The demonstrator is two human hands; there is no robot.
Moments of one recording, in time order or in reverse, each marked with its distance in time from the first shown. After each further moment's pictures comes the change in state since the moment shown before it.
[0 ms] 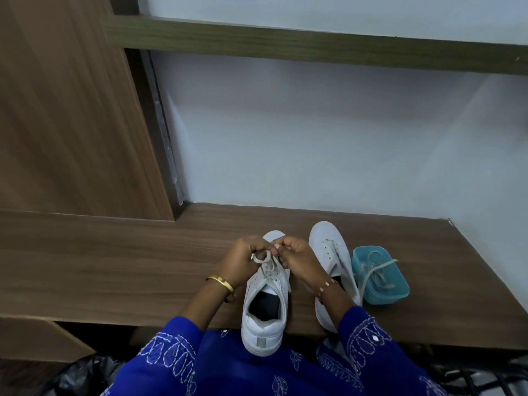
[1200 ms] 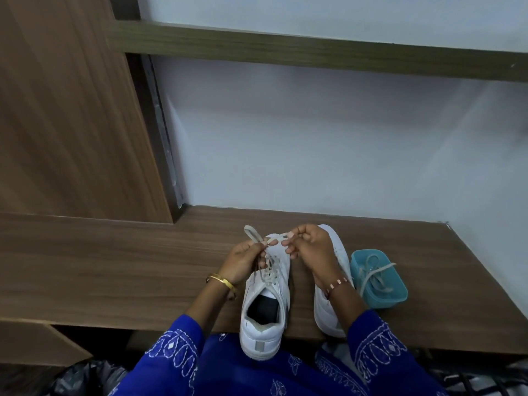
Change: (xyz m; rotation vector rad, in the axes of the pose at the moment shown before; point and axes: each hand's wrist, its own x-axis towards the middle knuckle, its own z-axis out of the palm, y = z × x) left_hand 0.006 0.007 0.013 -0.782 0.069 -0.550; right_hand -0.011 -0.033 -0.016 0.104 0.270 0.012
